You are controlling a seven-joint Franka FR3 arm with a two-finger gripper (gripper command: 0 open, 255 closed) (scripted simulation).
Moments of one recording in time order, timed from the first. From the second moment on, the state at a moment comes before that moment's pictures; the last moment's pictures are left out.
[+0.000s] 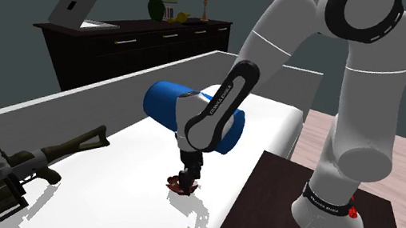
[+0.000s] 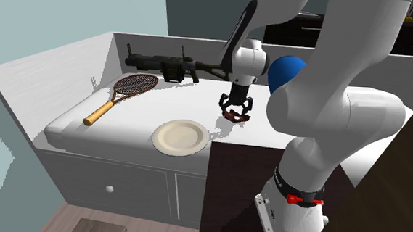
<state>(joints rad) 0.08 0.19 0.25 -2.52 0.21 2.58 -0.05</state>
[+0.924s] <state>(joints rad) 0.10 0.29 0.25 -2.52 0.21 2.67 -0.04</state>
